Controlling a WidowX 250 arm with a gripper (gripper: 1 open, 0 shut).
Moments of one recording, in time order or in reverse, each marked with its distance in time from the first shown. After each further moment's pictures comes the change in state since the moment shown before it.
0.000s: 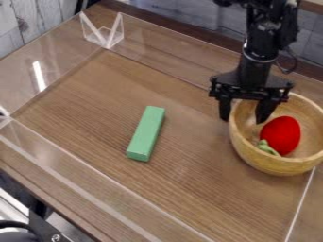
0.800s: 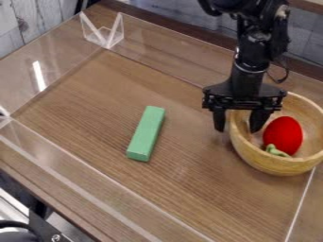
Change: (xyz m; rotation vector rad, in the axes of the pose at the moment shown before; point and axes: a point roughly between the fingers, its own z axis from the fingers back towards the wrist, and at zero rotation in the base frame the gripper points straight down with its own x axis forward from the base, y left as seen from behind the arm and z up) arm -0.006 0.009 -0.005 0.000 0.013 0.079
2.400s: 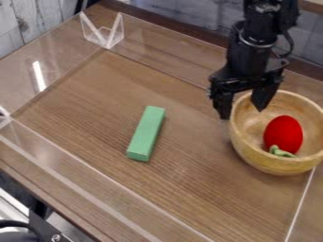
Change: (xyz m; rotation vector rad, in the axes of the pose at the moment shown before) arm 0.006 0.007 0.044 -0.007 0.000 0.388
